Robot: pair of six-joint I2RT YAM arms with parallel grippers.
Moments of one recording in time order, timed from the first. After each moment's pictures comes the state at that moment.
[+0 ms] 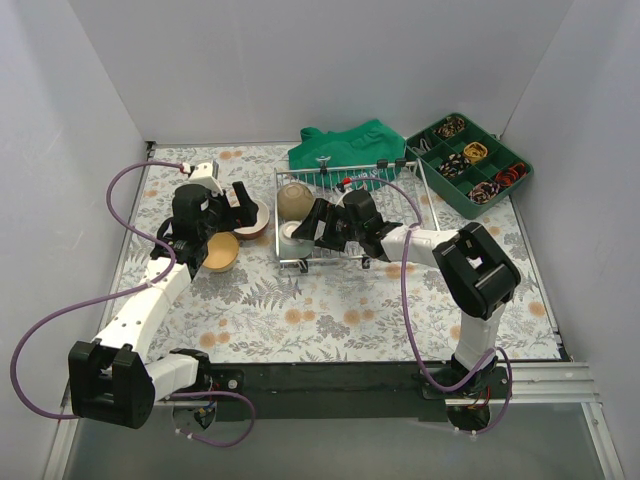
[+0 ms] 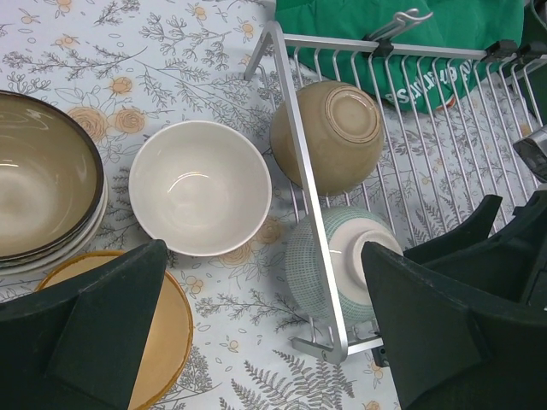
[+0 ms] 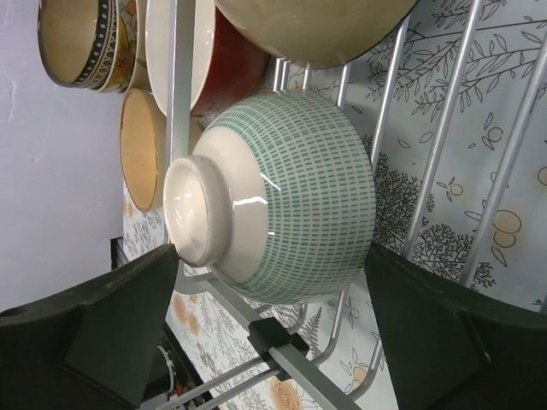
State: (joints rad) left arm -0.19 1.14 0.85 -0.10 0.05 -0.32; right arm 0.69 1.87 1.06 0.30 -0.34 0.90
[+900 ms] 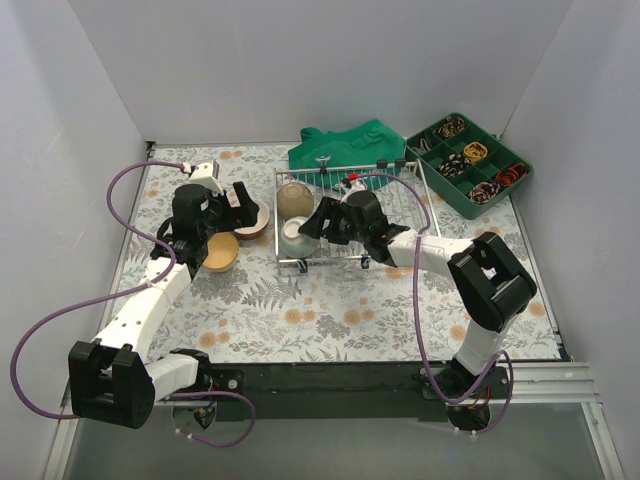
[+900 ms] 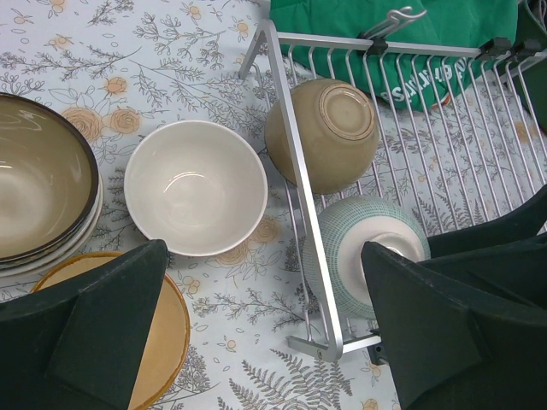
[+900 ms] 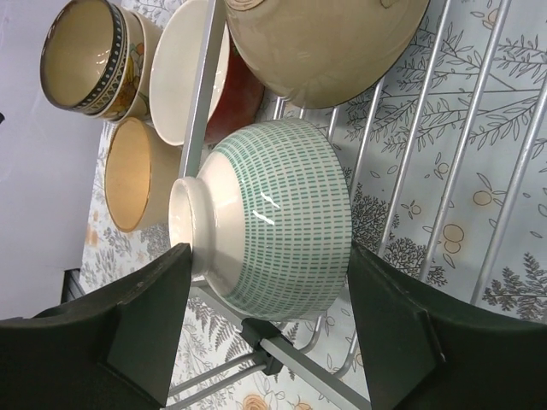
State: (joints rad) left arm -0.19 1.14 0.84 -0.10 0.07 -0.32; right arm 0.70 1.76 1.00 0.31 -0.17 0.80
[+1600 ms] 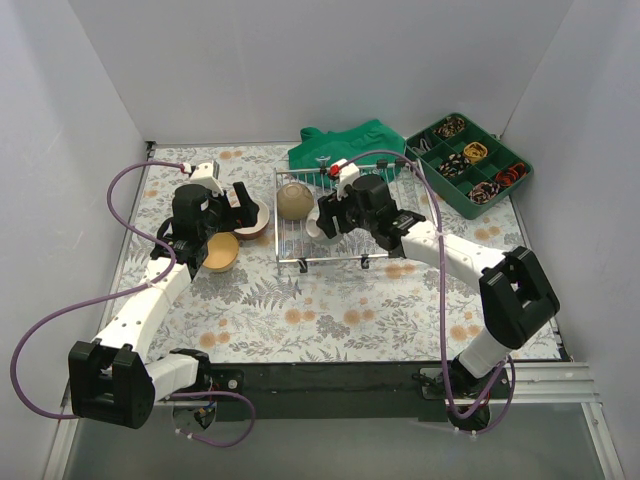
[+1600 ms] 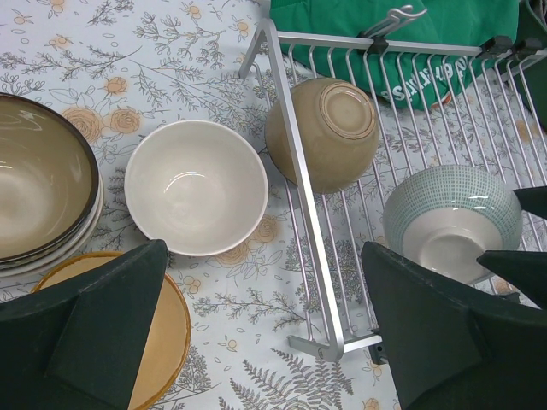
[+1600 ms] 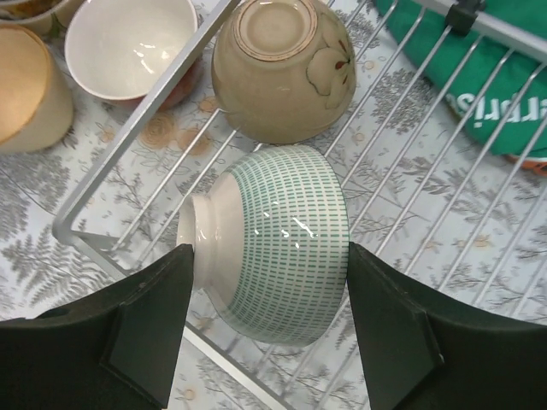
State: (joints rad) left arm -0.19 1.14 0.84 -0.10 0.07 -0.31; right arm 0.70 1.62 1.11 0.04 -0.09 0.14
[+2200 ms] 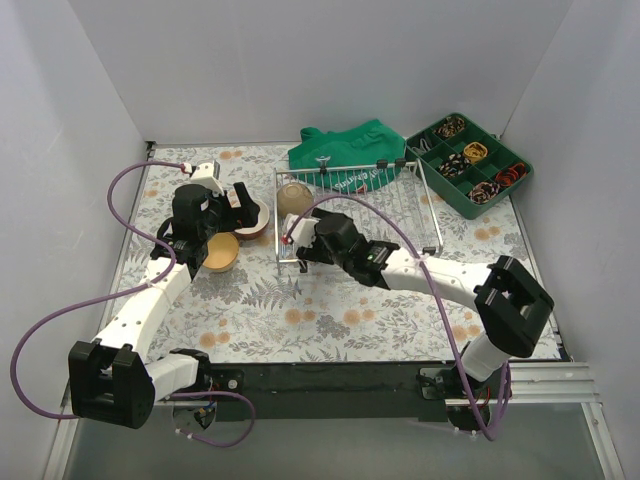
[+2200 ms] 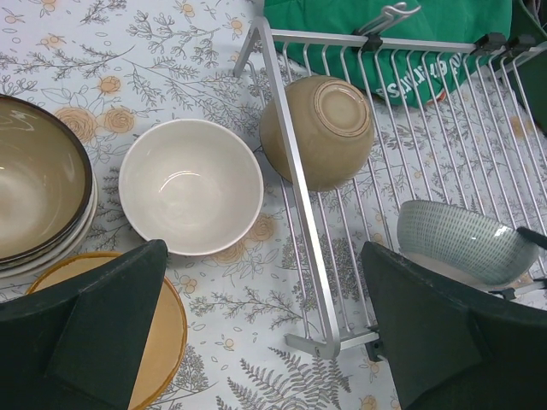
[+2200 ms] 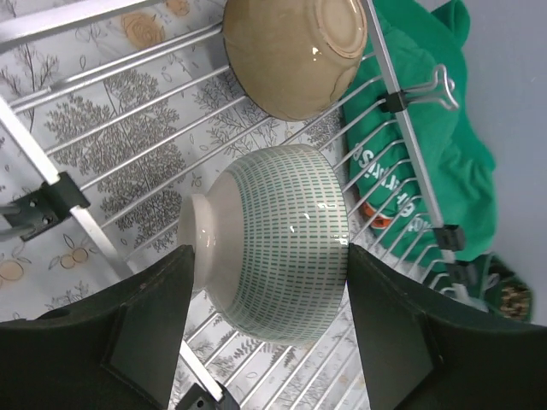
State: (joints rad) left arm -0.19 1.14 0.84 -0.10 0.09 -0.31; right arm 0.95 1.59 1.07 0.00 0.29 -0.58
